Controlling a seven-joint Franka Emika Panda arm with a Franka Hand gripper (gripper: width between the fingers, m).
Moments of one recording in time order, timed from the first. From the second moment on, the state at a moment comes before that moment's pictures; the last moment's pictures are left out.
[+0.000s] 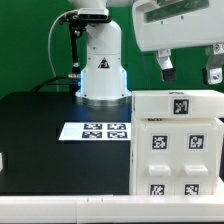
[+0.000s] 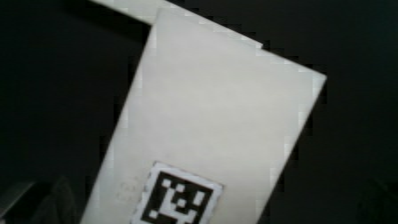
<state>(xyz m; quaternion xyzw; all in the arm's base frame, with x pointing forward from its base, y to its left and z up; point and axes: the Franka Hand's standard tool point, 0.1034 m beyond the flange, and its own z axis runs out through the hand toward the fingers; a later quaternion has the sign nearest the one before) 0.635 0.086 0.185 -0.84 0.54 -0.01 0.09</state>
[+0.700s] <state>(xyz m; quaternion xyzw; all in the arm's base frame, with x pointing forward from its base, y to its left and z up) 0.633 0.086 0.182 -0.99 0.09 -0.04 0.04</state>
